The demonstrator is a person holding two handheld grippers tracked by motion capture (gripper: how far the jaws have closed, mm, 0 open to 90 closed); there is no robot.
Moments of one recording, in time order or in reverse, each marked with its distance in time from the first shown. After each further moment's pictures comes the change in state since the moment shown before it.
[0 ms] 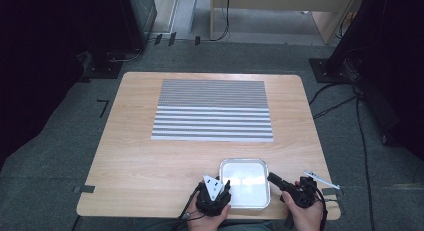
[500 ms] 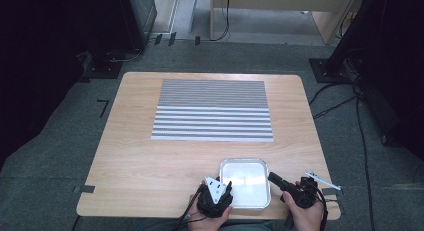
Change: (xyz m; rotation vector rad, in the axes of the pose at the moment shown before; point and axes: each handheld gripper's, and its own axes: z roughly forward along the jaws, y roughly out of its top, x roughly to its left) left arm -0.004 -0.002 -0.001 -0.013 0.004 0.038; right arm 0.000 0.000 -0.002 -0.017 0.009 0.000
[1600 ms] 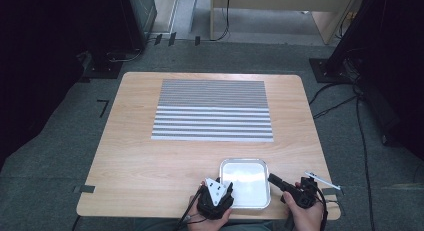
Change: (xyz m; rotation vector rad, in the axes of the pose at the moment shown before) left arm -0.002 -0.001 -0.004 -0.007 -0.011 0.013; right arm -0.003 0.000 -0.001 0.027 0.004 0.051
